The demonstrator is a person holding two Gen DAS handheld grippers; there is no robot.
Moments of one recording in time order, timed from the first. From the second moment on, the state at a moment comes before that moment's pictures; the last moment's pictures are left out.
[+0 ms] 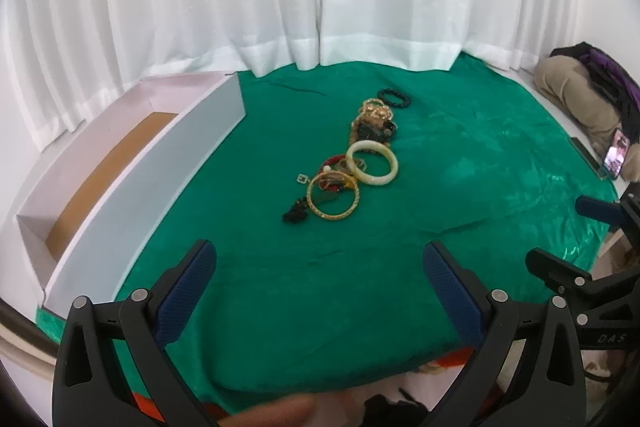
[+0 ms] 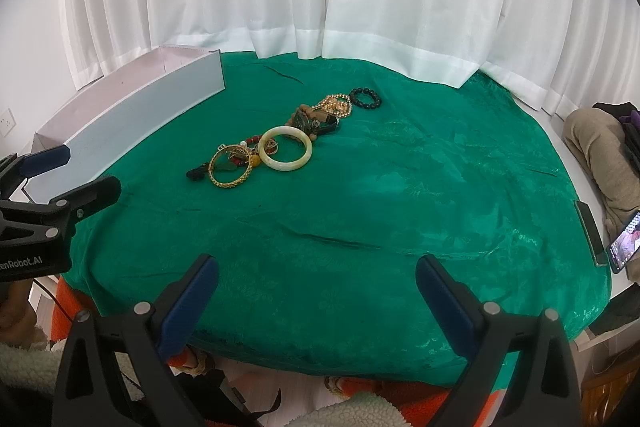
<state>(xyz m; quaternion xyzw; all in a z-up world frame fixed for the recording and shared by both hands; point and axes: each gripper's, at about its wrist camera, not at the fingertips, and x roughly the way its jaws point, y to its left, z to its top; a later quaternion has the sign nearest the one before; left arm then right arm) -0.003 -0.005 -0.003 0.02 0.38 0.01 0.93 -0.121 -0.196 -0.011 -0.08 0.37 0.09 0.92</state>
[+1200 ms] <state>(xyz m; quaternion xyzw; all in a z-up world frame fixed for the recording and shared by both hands) -0.008 -0.014 -0.002 0.03 0.37 -0.01 0.93 -0.121 -0.194 -0.013 -0.08 0.38 0.09 0.92</state>
